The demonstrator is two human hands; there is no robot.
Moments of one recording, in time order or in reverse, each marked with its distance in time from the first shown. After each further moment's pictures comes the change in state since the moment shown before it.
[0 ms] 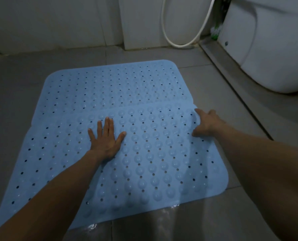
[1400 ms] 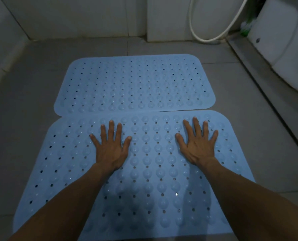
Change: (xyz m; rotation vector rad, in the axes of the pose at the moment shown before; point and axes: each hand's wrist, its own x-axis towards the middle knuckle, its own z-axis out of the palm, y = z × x) left_hand -0.053 -0.034 0.037 -0.017 0.250 -0.081; right_hand -0.038 -0.064 0.122 -0.092 0.260 -0.194
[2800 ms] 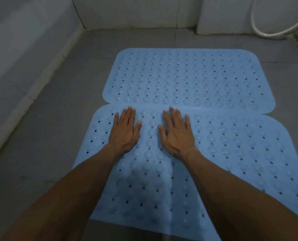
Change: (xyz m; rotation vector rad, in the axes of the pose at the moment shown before) left_hand 0.019 -0.102 -0.028 -0.058 0.022 0.059; right_hand -0.011 -0.196 0.001 0.163 0.029 -0.476
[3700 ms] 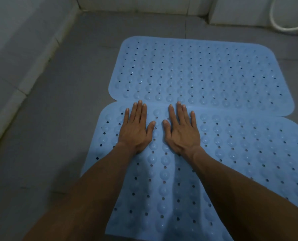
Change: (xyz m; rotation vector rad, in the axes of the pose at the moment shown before) left_hand 0.024 -0.023 0.016 -0.004 0.044 0.096; right_hand 0.035 -0.032 0.030 -0.079 0.015 0.079
